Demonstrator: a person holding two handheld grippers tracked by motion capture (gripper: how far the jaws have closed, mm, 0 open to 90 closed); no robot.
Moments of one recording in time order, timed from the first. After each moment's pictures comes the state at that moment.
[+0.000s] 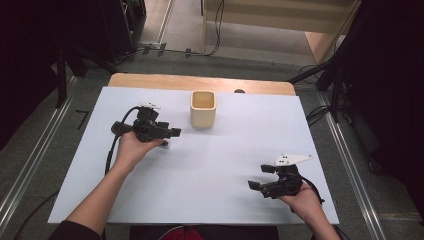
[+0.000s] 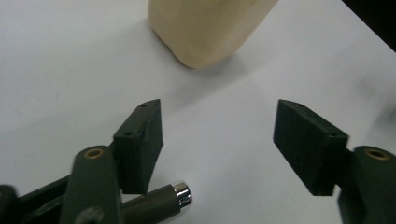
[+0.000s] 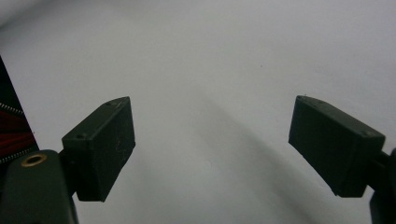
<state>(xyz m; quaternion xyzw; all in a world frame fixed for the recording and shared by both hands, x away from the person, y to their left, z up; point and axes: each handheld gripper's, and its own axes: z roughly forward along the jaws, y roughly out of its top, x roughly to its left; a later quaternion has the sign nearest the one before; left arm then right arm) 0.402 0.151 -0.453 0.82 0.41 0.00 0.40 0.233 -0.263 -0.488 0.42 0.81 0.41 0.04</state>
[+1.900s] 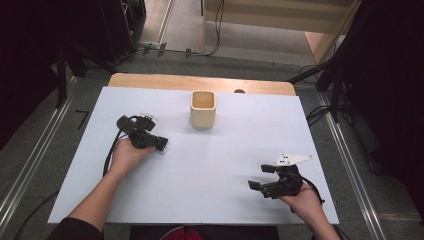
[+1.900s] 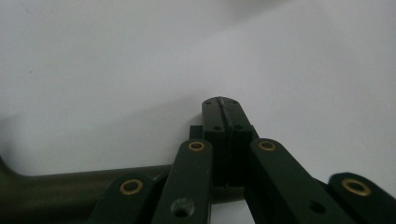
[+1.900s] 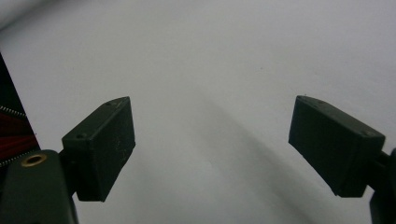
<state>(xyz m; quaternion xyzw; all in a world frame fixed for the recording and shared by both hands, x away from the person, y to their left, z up) 0.405 0.169 -0.490 0.85 0.43 -0.02 0.31 0.232 -0.264 -0.487 0.42 0.81 0.42 0.04</state>
